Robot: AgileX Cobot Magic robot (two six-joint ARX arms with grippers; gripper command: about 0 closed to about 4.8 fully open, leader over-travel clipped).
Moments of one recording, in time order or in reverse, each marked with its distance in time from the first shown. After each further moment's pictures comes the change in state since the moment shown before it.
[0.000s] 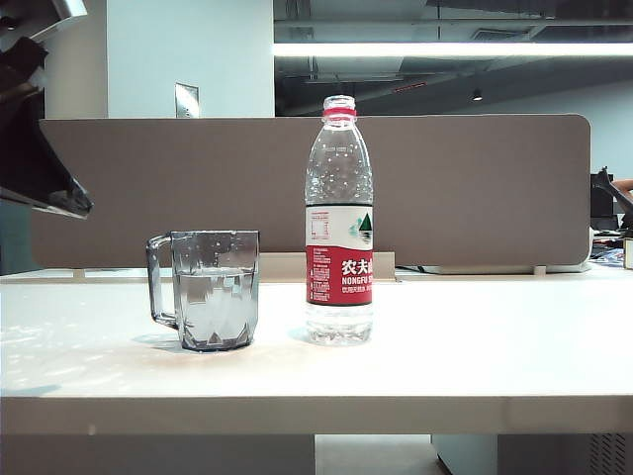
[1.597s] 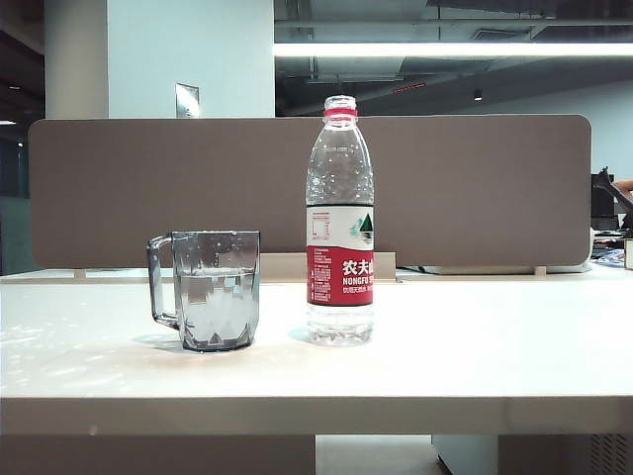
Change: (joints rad) left arm 0.510 -0.711 -0.376 0.027 0.185 -0.068; right arm 0.001 0.000 0.000 0.001 -0.001 0.000
